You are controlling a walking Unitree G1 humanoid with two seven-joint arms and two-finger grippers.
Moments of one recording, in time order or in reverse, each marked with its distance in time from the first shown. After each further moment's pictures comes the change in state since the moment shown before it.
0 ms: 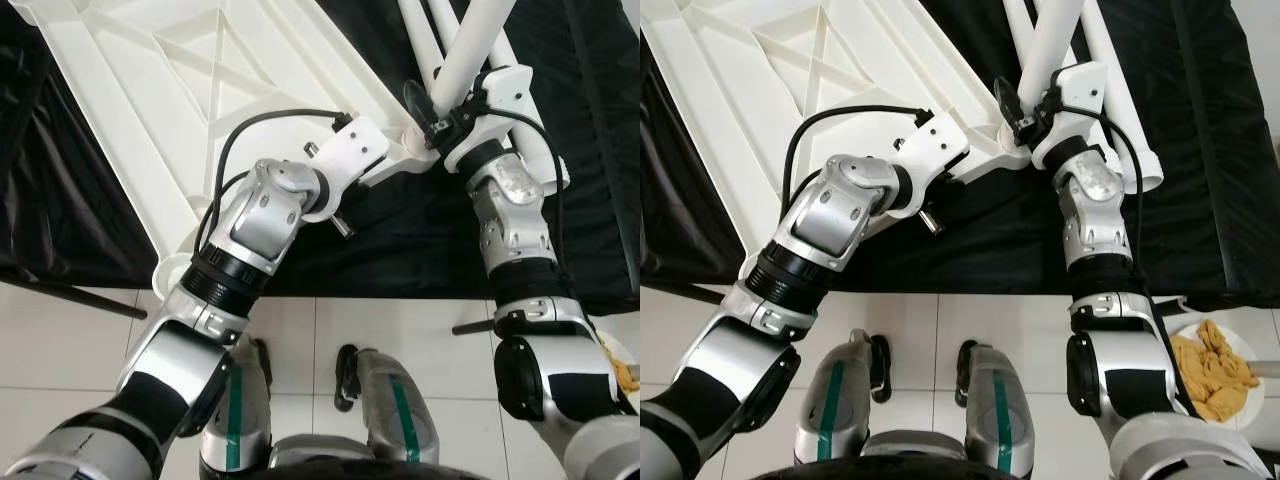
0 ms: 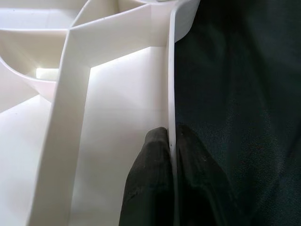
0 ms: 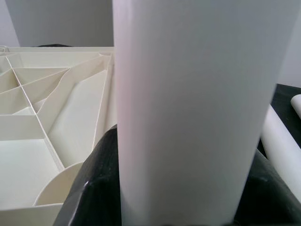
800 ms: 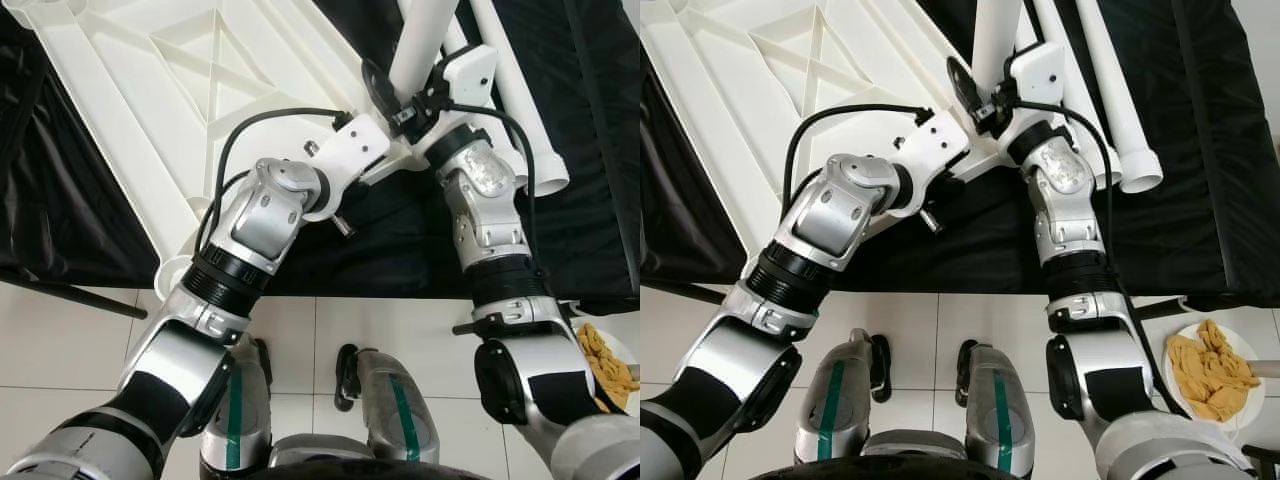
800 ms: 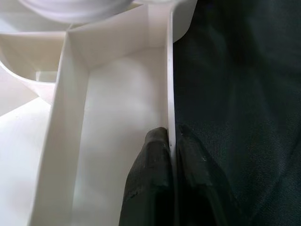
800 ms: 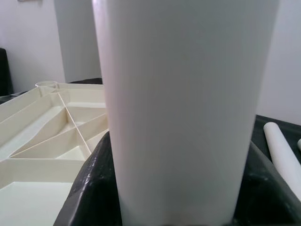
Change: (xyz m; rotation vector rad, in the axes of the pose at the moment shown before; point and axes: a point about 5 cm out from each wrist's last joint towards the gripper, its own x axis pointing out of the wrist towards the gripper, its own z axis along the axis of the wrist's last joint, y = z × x) left arm 0.000 0.000 0.001 0.003 -0.003 0.003; right arm 0.016 0.028 0.028 0.038 -0.149 0.069
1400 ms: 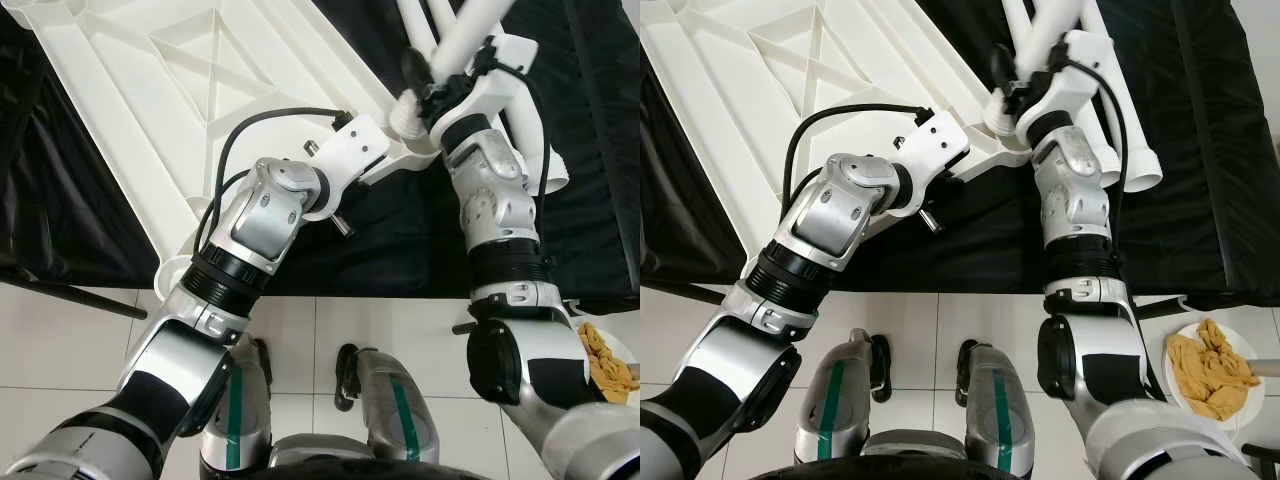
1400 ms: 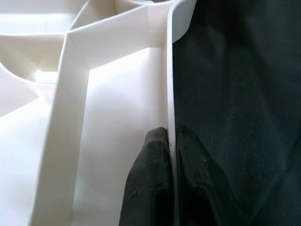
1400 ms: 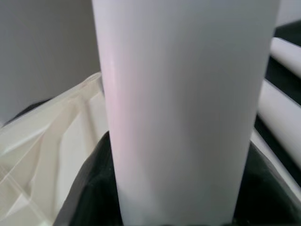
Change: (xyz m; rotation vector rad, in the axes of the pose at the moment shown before) left arm -0.002 0.004 -0.003 0.012 0.012 0.016; right arm -0.001 -0.045 -0.012 0.401 0.143 -0.424
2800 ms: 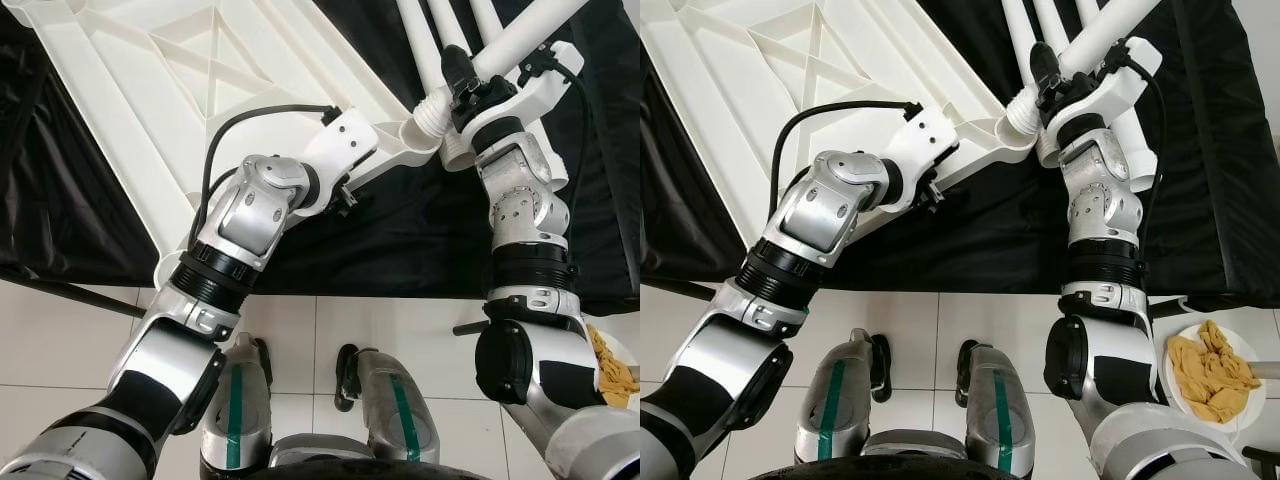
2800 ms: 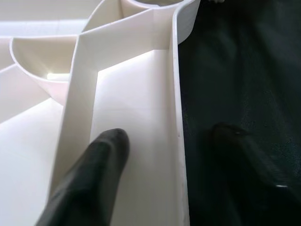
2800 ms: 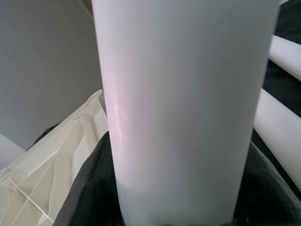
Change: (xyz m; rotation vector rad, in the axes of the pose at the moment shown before) left arm -0.001 0.007 -0.003 0.023 -0.037 0.004; right arm -0.012 -0.019 0.011 0.140 -0.023 -0.006
